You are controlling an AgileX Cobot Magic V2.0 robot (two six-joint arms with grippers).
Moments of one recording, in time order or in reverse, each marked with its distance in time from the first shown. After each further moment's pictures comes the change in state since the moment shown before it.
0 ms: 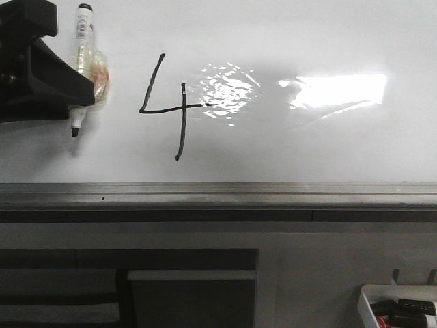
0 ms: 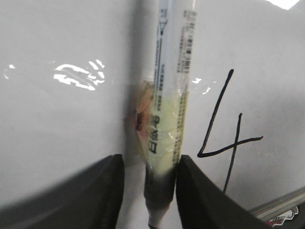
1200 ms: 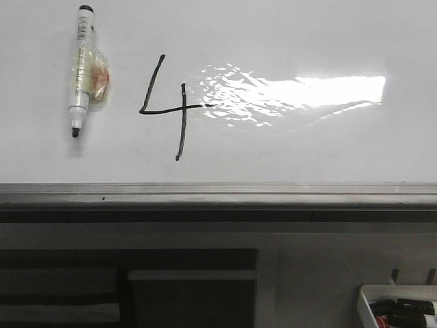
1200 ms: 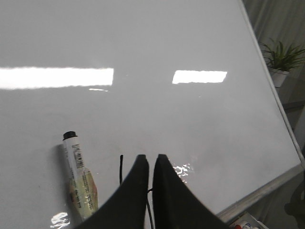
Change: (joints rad) left arm 0.000 -0.708 0.154 0.294 -0.043 -0.004; right arm 0.000 -0.672 0.524 -0.110 -0.144 -0.005
